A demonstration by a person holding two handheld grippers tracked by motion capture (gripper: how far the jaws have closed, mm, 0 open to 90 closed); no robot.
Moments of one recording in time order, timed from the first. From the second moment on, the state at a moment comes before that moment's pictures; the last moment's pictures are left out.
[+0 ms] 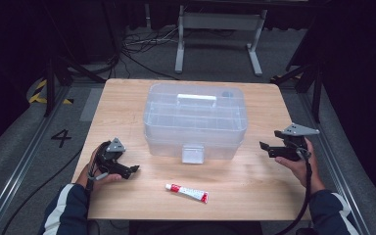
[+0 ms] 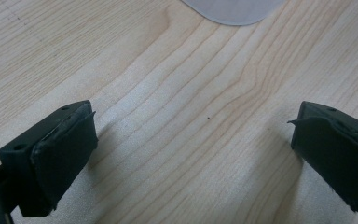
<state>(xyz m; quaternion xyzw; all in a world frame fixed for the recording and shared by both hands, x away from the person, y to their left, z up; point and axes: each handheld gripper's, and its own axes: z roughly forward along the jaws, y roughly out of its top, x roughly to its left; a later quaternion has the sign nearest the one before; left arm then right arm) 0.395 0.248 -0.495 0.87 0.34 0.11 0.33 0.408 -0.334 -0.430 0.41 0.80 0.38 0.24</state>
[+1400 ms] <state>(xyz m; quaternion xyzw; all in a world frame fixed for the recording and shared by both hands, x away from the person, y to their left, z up) 0.396 0.248 -0.494 0.87 0.34 0.11 0.33 0.374 -0.306 -0.381 0.33 0.81 0.41 0.24</state>
